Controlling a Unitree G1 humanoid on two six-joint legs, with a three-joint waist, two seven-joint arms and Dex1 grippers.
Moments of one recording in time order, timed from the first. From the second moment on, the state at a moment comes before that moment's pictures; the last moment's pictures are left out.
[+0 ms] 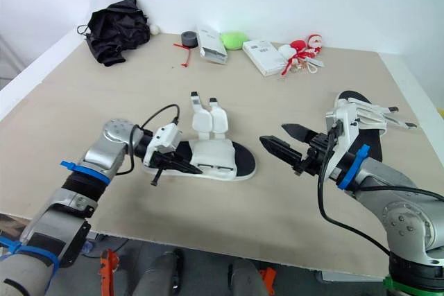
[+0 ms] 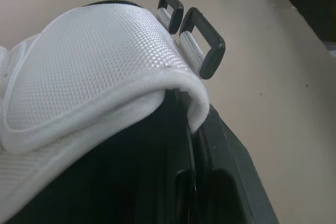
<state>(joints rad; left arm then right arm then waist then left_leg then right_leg) -0.79 0.39 -0.27 0.51 -0.16 0.00 -1.59 -0.22 -0.72 -0.38 -0.41 0.99 0.92 0.58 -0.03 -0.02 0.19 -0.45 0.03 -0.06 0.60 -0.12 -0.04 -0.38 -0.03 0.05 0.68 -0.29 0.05</state>
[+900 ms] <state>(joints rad) -0.70 0.33 -0.26 0.47 -0.16 -0.11 -1.49 -0.43 -0.85 0.07 -0.01 0.56 0.68 1.10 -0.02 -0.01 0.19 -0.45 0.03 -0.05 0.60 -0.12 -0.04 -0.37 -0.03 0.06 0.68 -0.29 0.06</state>
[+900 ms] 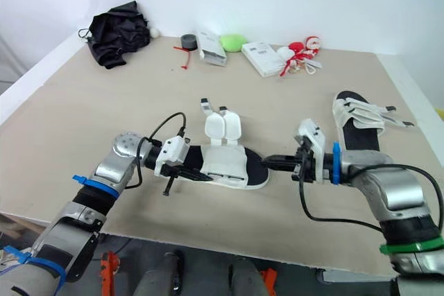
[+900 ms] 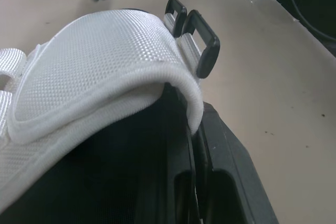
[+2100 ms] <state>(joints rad) -0.61 0.52 -0.22 0.24 -0.31 0.31 -1.48 -0.57 -0.62 0.24 0.10 0.33 0.62 1.16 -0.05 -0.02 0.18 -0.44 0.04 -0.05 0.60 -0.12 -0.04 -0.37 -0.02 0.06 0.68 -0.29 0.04</state>
